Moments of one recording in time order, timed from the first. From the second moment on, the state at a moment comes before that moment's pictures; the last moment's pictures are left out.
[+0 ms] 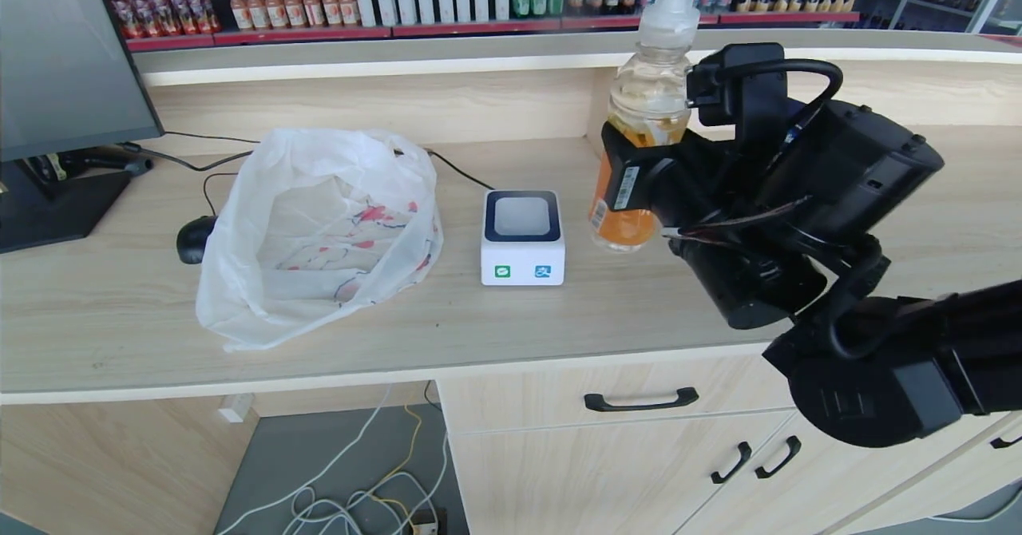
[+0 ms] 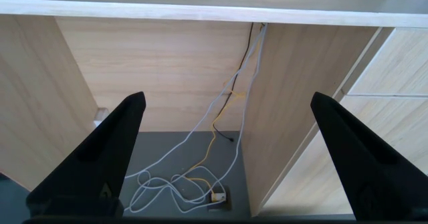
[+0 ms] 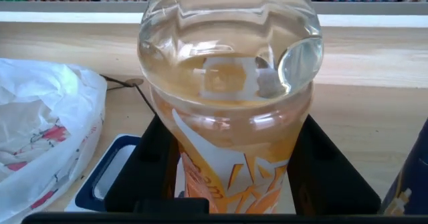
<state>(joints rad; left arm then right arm) 0.00 0.00 0.00 0.00 0.00 0.01 0.69 1.85 -1.04 -1.21 -0.46 -0.22</state>
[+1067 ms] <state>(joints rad) 0.00 0.00 0.00 0.00 0.00 0.01 0.87 1.72 -0.70 -1.46 -0.46 -0.28</state>
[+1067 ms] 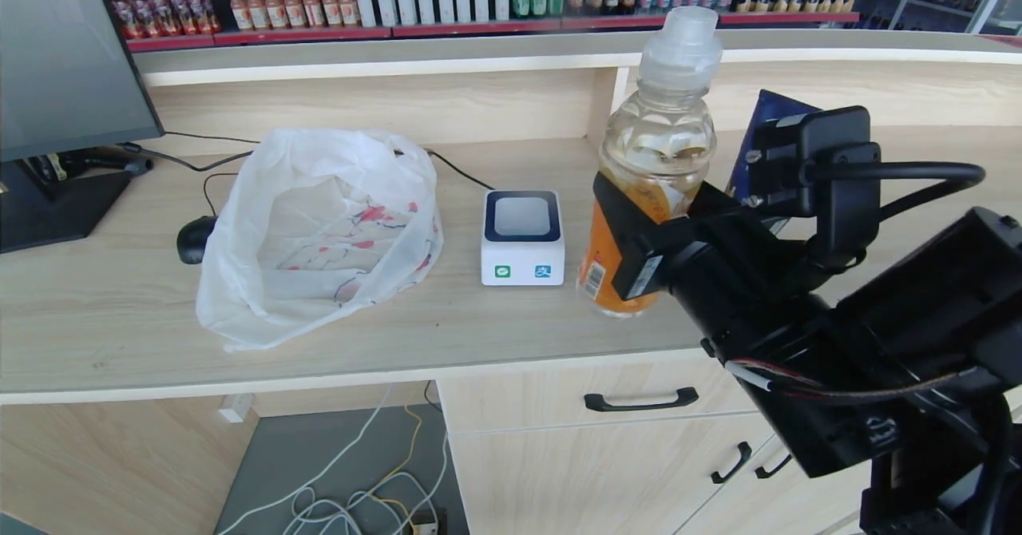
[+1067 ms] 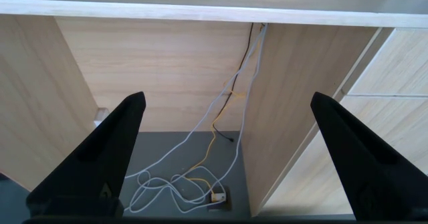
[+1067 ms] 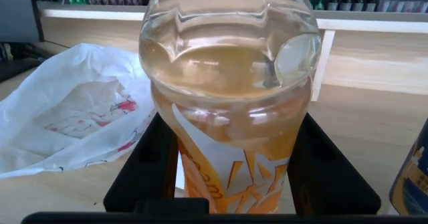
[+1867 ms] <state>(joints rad) 0.00 0.00 0.00 0.00 0.00 0.01 0.87 1.47 -0.37 -1.46 -0.41 -0.03</state>
